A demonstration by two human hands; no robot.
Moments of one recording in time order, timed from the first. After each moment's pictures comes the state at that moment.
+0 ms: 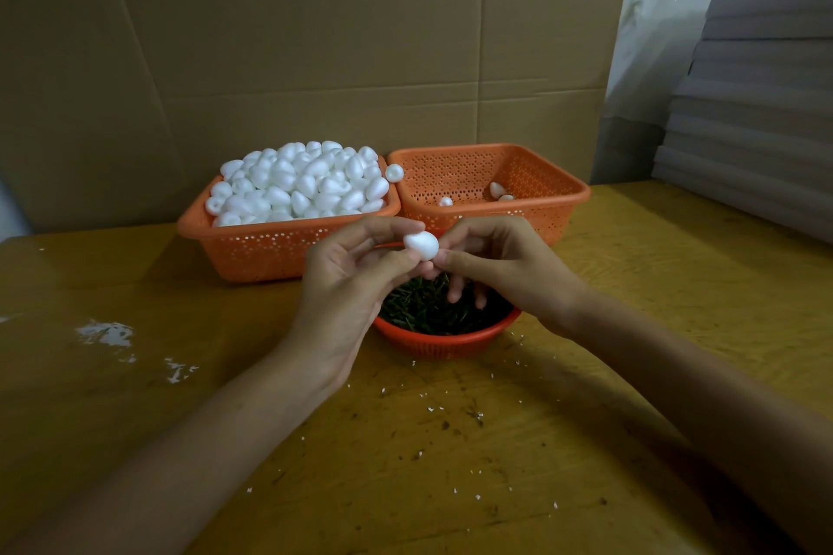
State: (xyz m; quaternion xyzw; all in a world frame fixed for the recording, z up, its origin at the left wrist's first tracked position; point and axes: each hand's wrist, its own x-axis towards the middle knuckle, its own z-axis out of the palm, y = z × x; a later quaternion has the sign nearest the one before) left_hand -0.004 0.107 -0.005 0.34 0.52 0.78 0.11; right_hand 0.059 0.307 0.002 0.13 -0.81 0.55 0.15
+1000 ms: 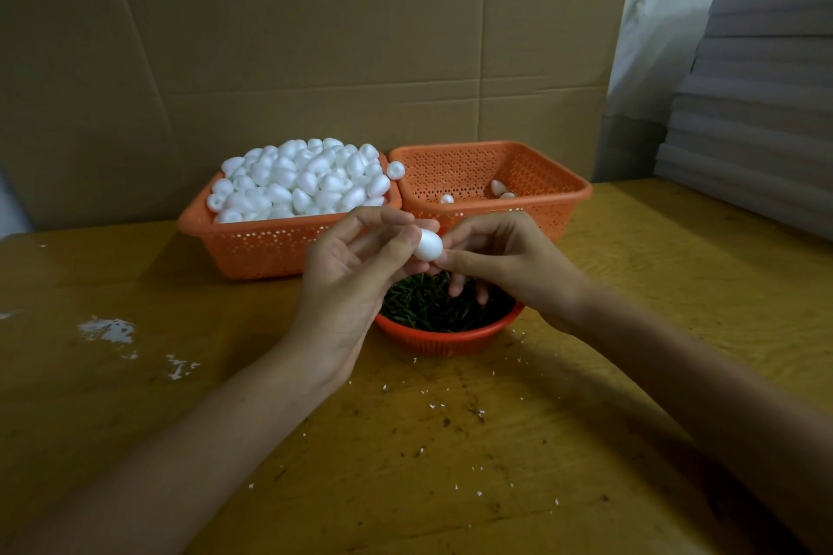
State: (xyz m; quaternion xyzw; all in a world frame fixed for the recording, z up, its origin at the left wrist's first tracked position) left_hand 0.001 0.108 0.002 0.33 0.48 0.80 0.12; right_hand 0.060 0.310 0.003 0.13 -0.80 0.56 0.14
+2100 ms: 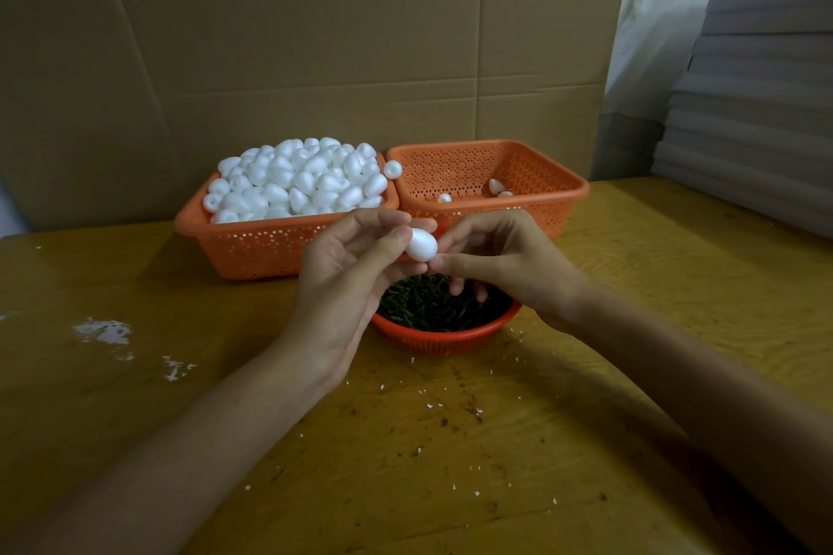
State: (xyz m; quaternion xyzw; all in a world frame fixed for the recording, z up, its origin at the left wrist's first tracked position) left_hand 0.000 0.107 0.002 0.33 0.48 0.80 0.13; right_hand 0.059 0.309 0.001 0.14 -0.79 0.58 0.16
